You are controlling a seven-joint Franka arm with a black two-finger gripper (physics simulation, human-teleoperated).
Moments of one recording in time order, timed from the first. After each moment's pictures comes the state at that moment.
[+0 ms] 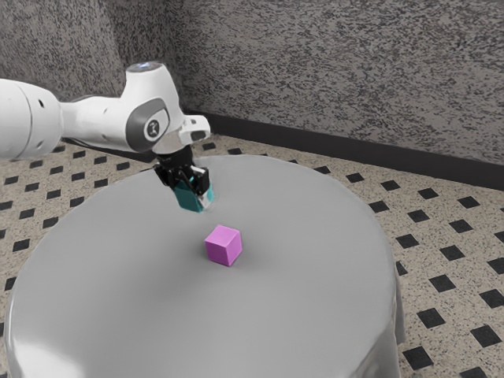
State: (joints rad) arm -0.06 0.28 0.11 -1.82 -0.07 2.18 0.07
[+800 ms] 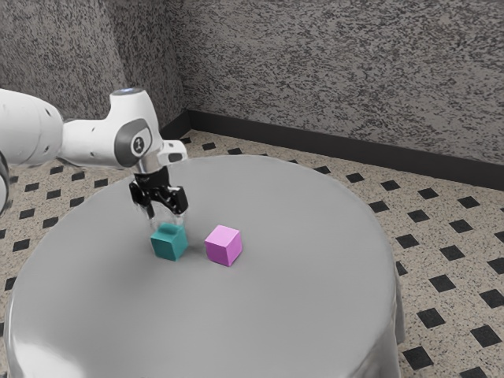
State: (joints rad) arm 0.03 0.36 0.13 -1.83 -0.12 2.15 0.17
